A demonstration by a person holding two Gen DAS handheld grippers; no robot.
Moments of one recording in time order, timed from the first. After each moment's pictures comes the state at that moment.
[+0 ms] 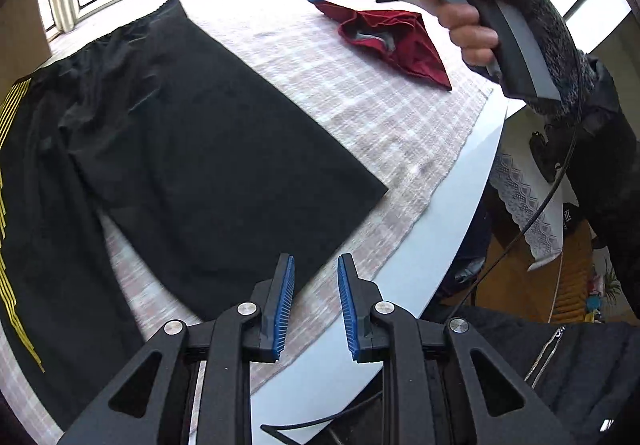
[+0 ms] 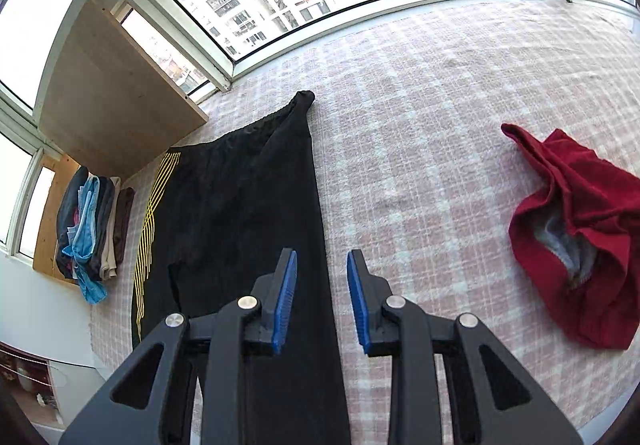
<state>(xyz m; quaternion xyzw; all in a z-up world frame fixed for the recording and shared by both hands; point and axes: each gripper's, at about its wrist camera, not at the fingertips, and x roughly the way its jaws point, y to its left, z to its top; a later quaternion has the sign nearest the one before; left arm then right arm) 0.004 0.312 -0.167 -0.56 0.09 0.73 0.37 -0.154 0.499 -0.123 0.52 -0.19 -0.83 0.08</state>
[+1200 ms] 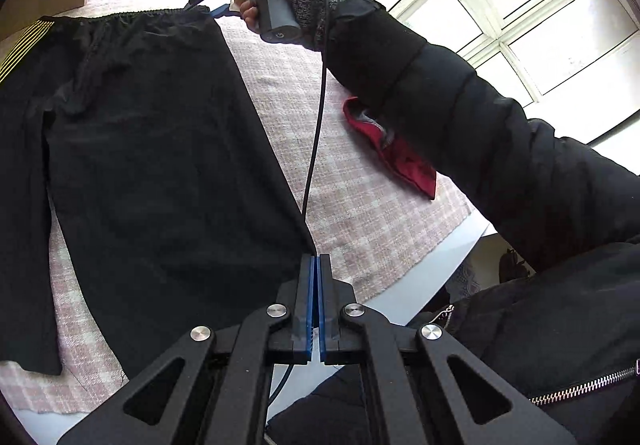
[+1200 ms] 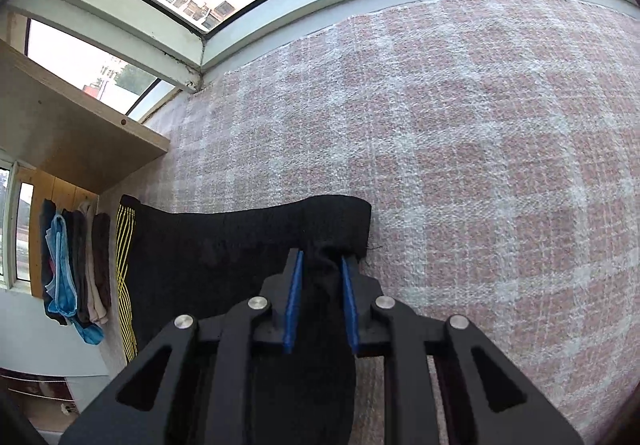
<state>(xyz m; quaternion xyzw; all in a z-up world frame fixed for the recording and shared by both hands) -0.028 0.313 -0.119 -0.56 -0.12 0.76 0.30 -0.411 0.438 -0.234 0.60 -0.20 -0.76 0.15</state>
